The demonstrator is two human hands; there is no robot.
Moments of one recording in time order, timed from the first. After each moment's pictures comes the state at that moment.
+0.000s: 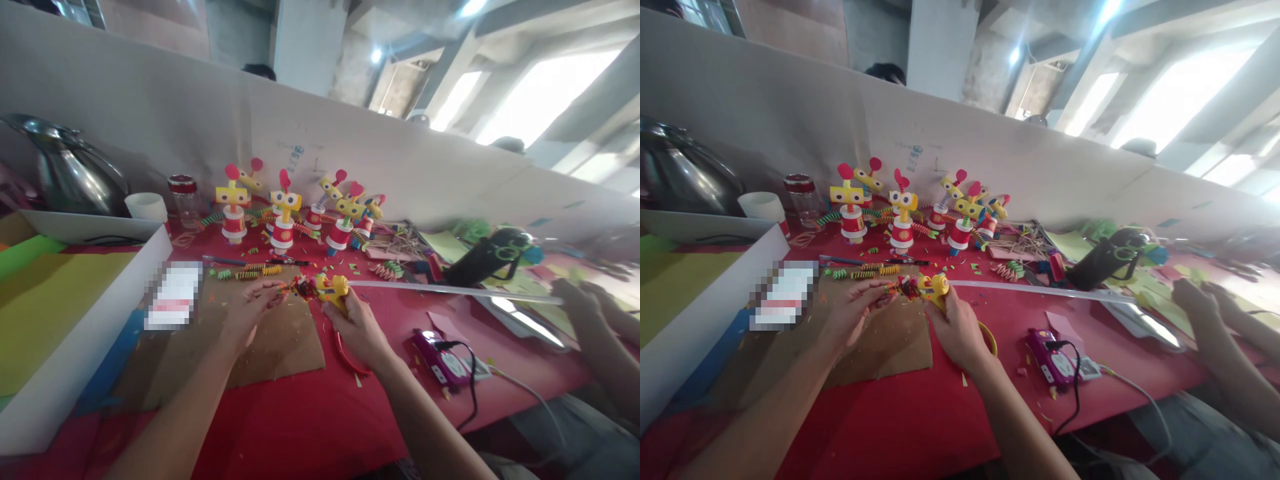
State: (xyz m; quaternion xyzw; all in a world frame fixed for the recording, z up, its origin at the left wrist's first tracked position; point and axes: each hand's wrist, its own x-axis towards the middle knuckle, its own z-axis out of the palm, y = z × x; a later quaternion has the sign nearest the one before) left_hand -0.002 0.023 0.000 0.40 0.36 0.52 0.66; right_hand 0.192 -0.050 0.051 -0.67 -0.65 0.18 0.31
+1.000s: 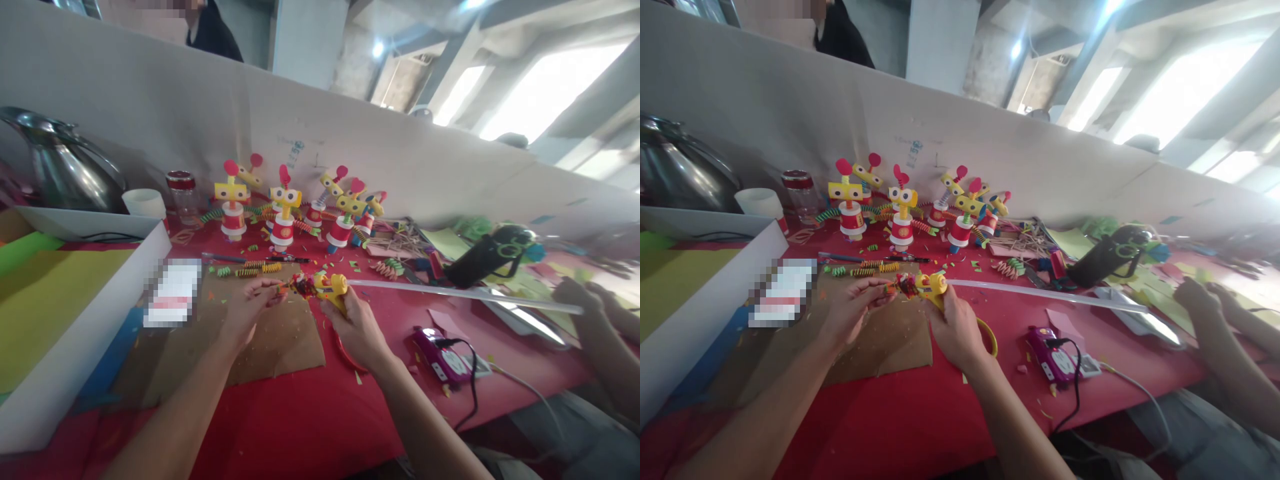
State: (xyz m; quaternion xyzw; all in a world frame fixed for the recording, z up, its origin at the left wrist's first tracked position) left_hand -0.002 0.022 0.001 0.41 0.37 0.51 0.66; right_hand 0.189 -0.052 0.051 -0.68 -0.65 0.16 0.31
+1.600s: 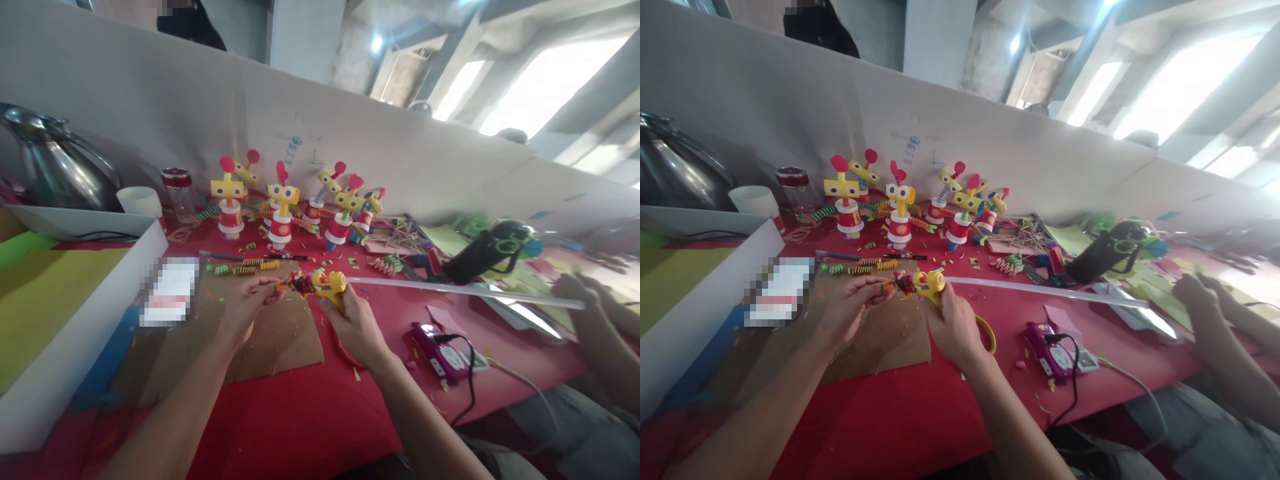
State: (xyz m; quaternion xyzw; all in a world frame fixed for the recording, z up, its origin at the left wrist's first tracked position) left_hand -0.002 0.022 0.003 0.40 0.39 0.51 0.65; right_hand 0.188 -0.054 0.050 -0.67 -0.65 0.15 0.32
